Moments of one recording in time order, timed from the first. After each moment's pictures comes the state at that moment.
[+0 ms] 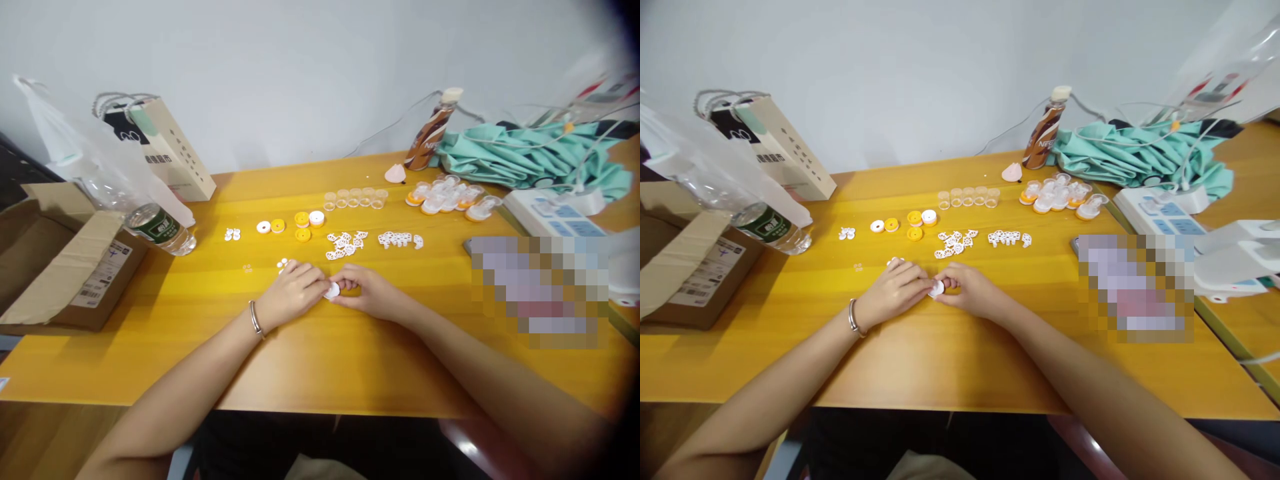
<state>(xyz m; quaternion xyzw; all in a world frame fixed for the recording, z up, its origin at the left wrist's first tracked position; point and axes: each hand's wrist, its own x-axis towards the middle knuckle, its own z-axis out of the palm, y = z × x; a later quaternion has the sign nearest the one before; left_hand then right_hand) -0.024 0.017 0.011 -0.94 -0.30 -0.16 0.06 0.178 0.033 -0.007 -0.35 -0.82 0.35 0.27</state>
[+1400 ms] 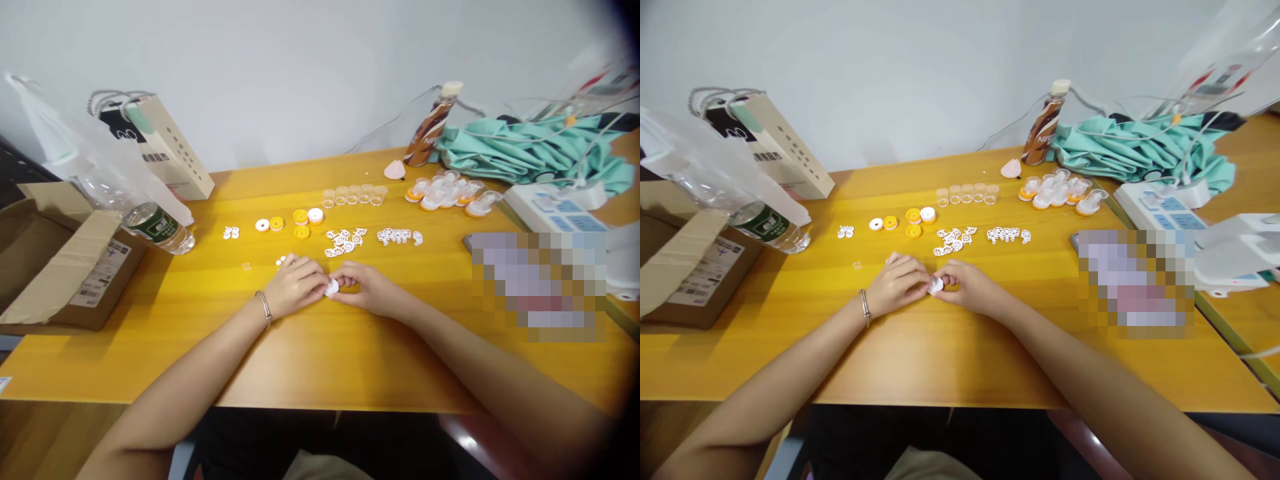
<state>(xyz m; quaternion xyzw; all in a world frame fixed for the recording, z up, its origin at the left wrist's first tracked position) -0.024 0.027 0.001 -0.92 -0.32 -0.22 -0.01 0.178 0.033 -0.006 -0.34 -0.82 0.37 0.28</state>
